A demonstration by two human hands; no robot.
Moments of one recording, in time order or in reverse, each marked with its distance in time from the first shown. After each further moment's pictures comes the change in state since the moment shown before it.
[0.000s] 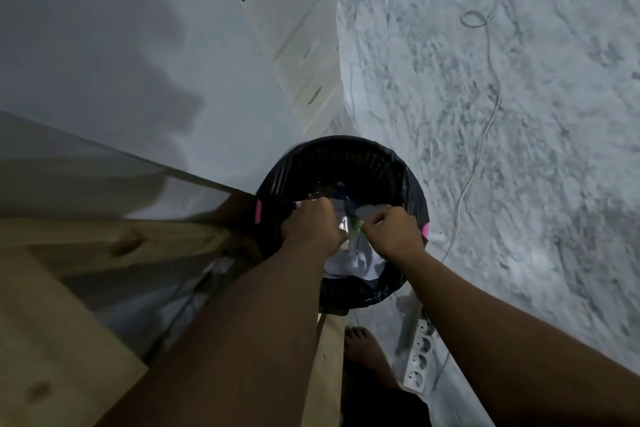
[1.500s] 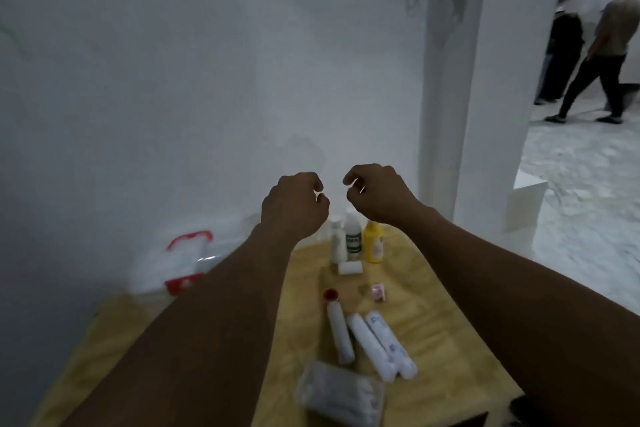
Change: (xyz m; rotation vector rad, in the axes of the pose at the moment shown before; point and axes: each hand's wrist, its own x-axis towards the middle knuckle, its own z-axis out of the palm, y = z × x) left_hand -0.522 -0.247 -0.168 -0.247 1.331 -0.150; right_hand -0.497 -0.310 0.005 -0.265 0.116 -1.472
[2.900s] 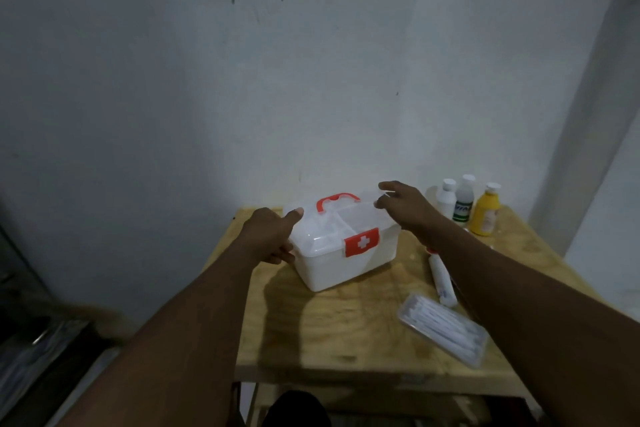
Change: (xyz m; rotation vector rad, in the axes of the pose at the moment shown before) left_hand -0.174 -0.181 -0.081 -0.518 -0.106 -0.786; right_hand -0.065 -0.090 0.133 0.494 -0.381 0.183
